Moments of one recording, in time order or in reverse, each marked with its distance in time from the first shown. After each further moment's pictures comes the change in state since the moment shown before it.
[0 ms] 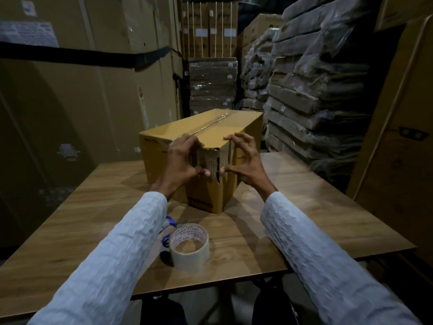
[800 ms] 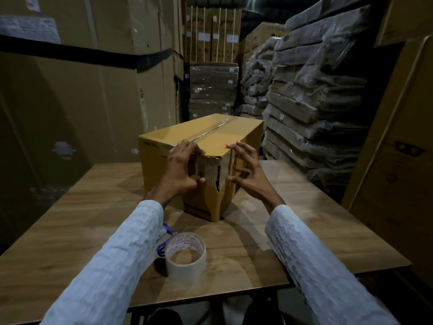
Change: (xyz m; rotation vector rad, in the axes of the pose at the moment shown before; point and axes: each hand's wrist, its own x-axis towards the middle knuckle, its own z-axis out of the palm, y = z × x) left_hand -0.003 -0.003 -0.002 -0.038 -0.040 -0.045; right_hand -0.007 0.005 -0.015 0.032 -0.152 -0.065
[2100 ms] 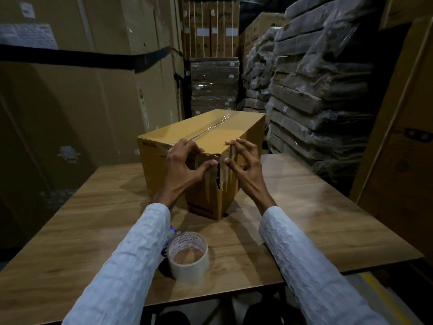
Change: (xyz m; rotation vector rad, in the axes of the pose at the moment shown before) left_hand 0.000 0.010 0.012 -0.068 0.157 -0.040; right_hand -0.001 -0.012 0.027 0.060 0.260 0.137
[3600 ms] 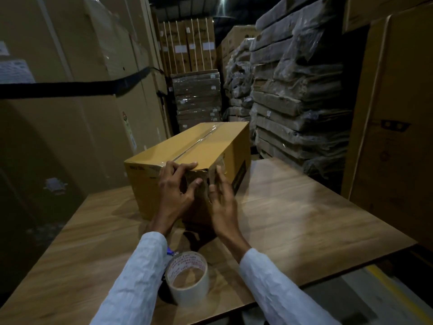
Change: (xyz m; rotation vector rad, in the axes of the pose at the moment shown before) left_hand -0.008 -0.005 0.007 0.048 -0.014 0.012; right_hand -0.067 -0.054 0.057 0.270 0.165 0.212
